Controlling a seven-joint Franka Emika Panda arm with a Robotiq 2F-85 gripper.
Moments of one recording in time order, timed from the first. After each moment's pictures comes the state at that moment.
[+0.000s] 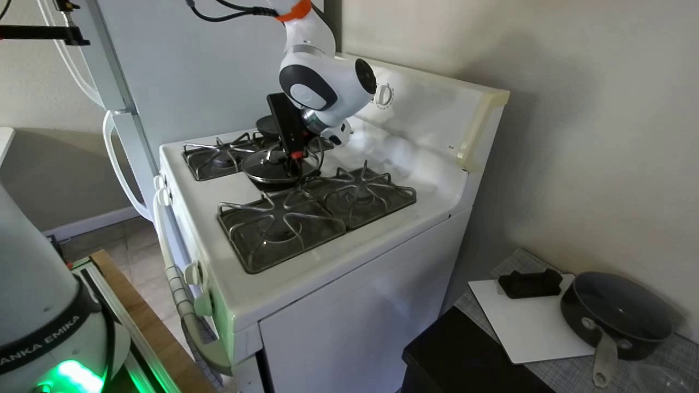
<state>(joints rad) -0.06 0.26 -0.01 -2.17 1.00 2.01 -0.55</state>
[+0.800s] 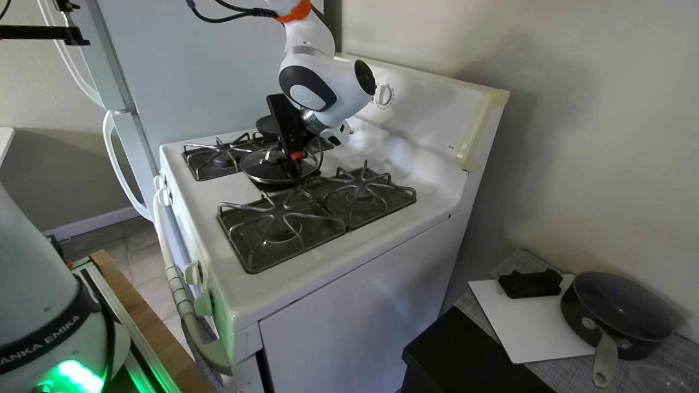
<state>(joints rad) -0.06 0.26 -0.01 -2.17 1.00 2.01 -0.55</state>
